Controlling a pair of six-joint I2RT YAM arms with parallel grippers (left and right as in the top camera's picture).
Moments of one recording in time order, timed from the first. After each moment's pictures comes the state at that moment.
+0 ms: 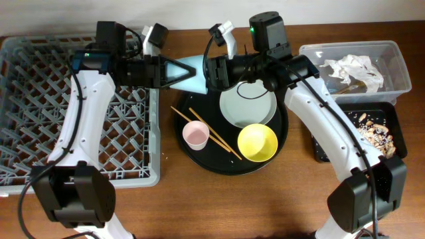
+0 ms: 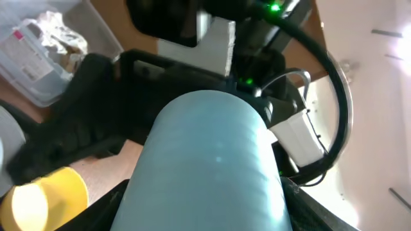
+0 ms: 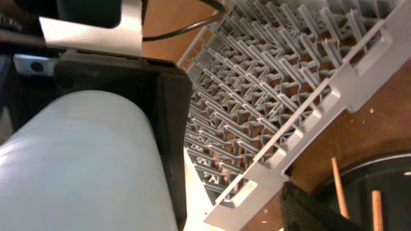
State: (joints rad) left arm -0.06 1.88 1.78 -1.07 1.57 0.11; right arm 0.38 1.81 1.68 -0.50 -0.96 0.30
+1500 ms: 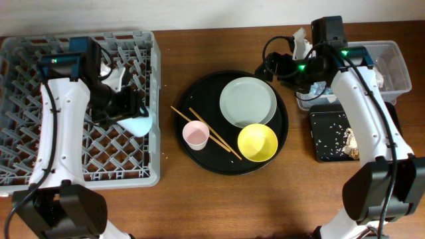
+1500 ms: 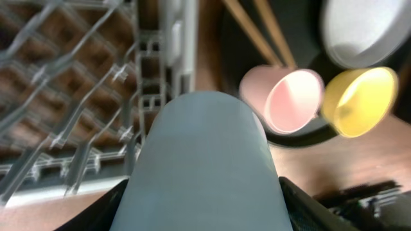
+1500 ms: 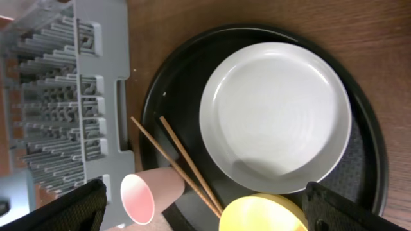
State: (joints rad) left arm 0.05 1.78 1.78 -1.53 0.29 -0.03; right arm 0.05 1.82 1.68 -0.96 -0.52 0.31
